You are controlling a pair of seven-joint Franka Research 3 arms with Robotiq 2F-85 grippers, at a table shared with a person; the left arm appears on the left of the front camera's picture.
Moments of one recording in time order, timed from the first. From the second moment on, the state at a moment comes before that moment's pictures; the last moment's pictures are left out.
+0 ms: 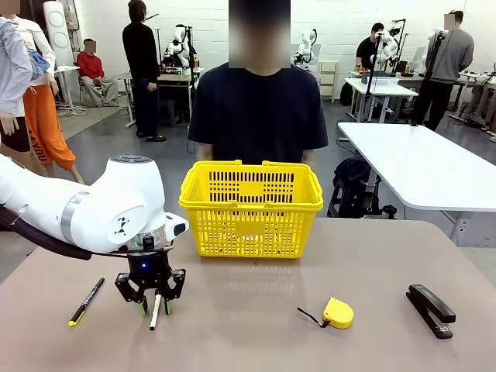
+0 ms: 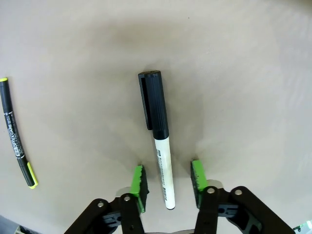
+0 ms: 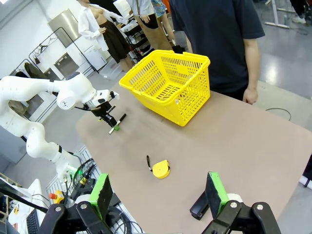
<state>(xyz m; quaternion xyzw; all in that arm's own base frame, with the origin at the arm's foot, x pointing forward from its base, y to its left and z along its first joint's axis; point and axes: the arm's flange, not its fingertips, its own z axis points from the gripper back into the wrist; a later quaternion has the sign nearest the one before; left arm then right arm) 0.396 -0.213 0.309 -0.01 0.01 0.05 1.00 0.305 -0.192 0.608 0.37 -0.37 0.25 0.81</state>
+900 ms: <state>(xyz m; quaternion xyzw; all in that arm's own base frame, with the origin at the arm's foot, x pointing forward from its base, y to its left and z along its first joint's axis) 0.401 -0.191 0.346 -0.01 0.00 0.01 1.00 0.305 -0.192 0.608 0.37 -0.37 0.25 0.81</state>
